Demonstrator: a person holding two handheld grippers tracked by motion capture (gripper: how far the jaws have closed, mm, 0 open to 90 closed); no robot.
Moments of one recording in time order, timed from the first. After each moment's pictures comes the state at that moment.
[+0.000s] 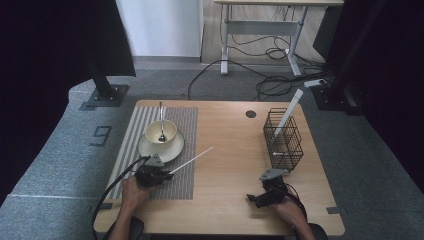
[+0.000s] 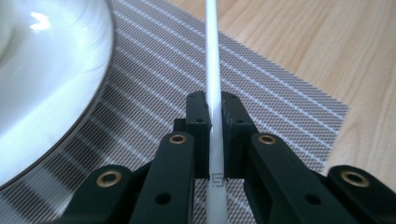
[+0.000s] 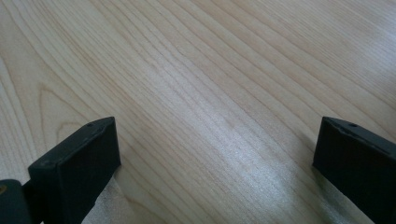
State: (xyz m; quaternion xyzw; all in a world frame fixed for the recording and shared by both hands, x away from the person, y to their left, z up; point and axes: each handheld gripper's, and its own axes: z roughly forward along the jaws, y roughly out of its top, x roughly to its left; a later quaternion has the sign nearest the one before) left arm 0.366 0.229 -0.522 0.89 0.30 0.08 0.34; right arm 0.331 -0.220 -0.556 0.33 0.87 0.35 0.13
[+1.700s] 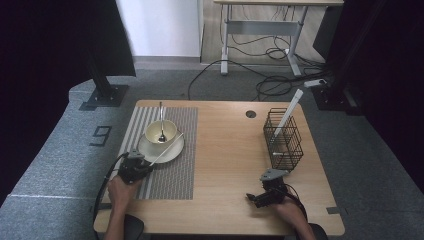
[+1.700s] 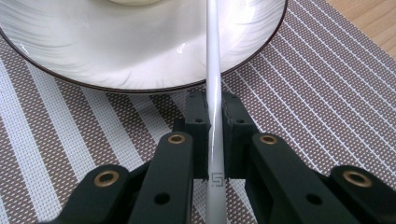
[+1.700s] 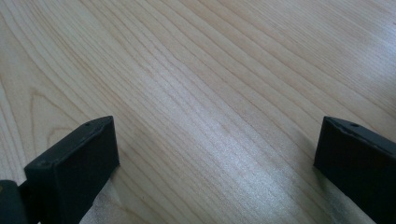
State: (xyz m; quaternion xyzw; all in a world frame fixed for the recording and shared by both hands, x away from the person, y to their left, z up) left arm 0.377 0.280 -0.528 0.83 0.45 0.13 0.32; right arm 0.331 -0.219 -0.560 0.33 0.86 0.36 0.14
